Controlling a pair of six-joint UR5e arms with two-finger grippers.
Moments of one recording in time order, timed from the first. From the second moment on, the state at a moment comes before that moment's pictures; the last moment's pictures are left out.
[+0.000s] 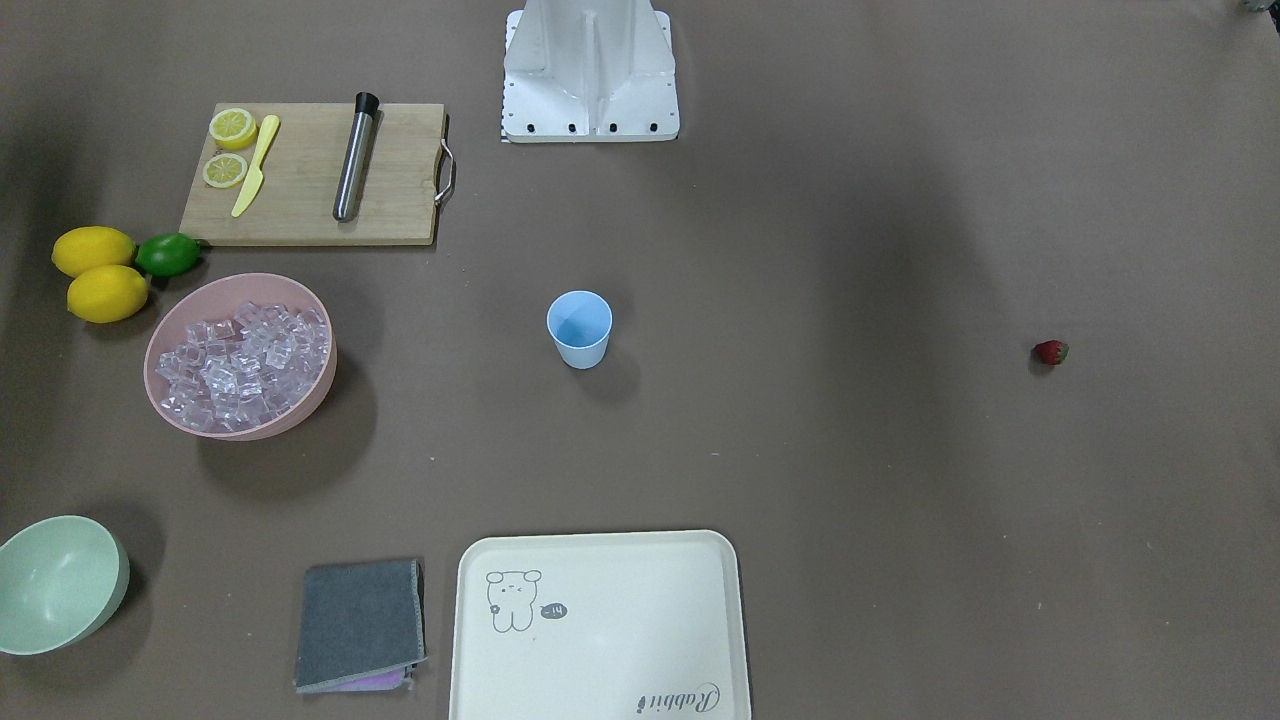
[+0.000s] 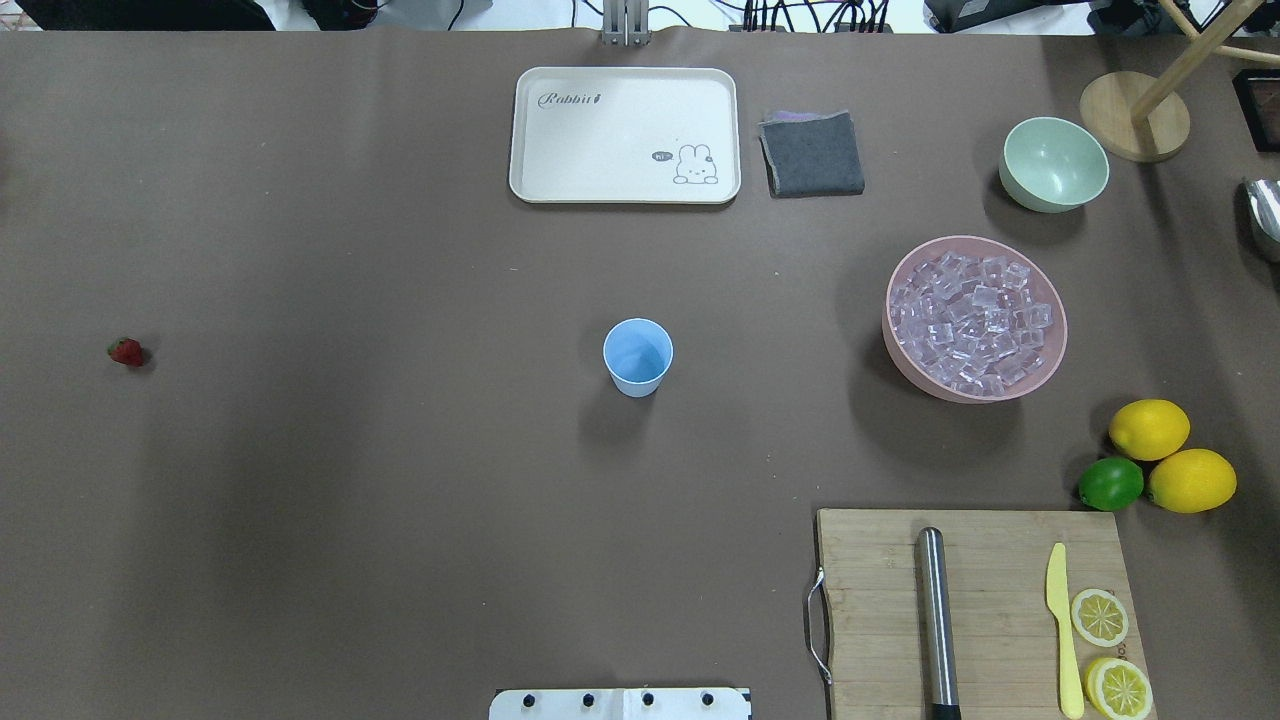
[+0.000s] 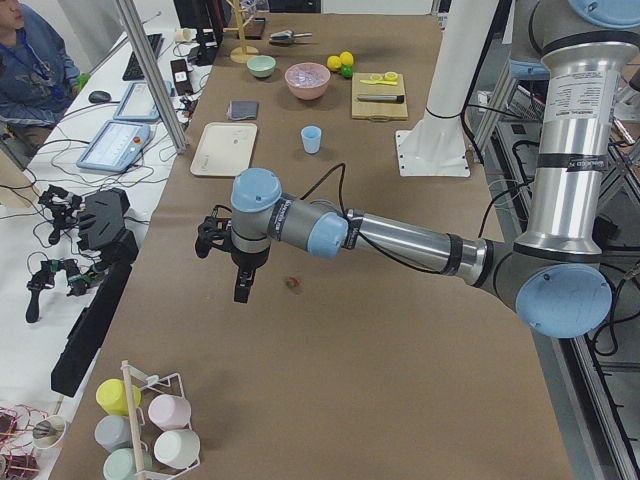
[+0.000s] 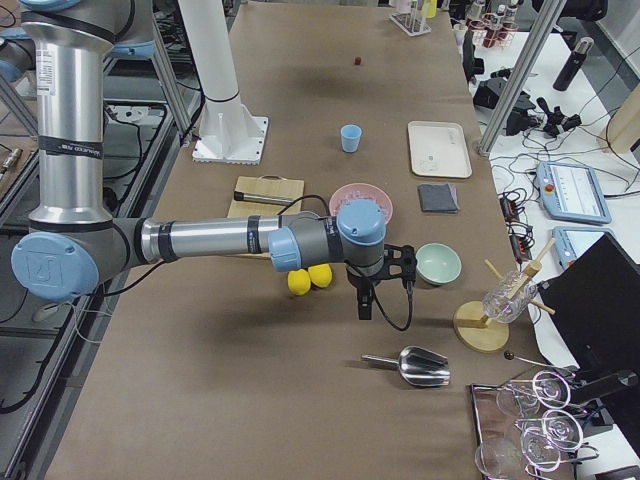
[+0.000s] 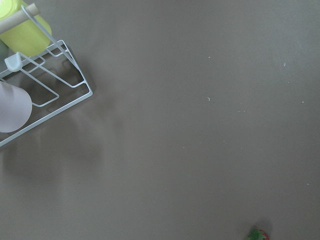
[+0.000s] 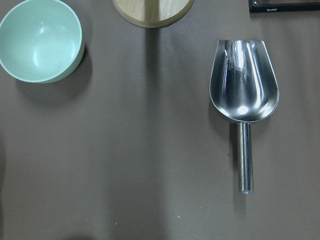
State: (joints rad) left arm -1.51 -1.62 -1.75 -1.72 -2.30 -0.24; right arm 1.53 -1.64 1.74 -1.42 2.37 0.24
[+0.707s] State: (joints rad) left arm -1.51 -1.62 -1.75 -1.72 -2.30 -0.25; right arm 1.53 -1.63 1.82 -1.42 2.39 0.35
